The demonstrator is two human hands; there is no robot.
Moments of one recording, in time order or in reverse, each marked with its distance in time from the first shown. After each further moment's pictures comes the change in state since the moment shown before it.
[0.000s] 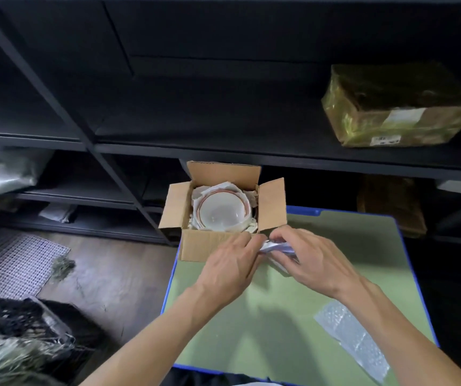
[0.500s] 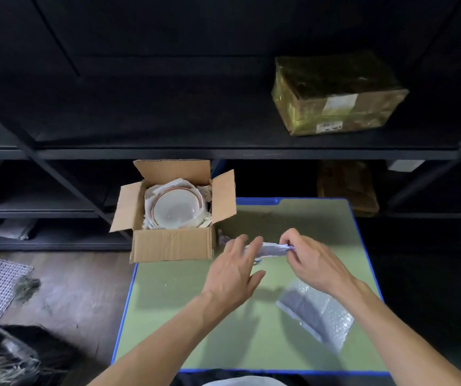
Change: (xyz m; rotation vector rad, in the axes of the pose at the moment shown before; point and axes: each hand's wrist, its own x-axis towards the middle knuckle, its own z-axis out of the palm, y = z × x) left_hand 0.020 0.063 0.079 -0.002 -0.119 -0.023; right_hand -0.067 0.088 0.003 -0.019 -0.101 0.342
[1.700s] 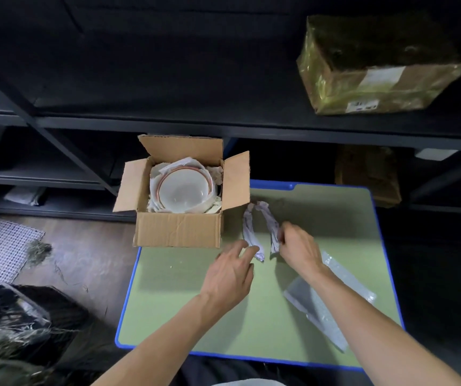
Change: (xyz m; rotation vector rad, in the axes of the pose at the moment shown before) left_hand -0.016 -0.031 0.040 -0.073 -0.017 -0.108; right_hand 0.074 0.016 0.094 -0.041 0.041 0.245
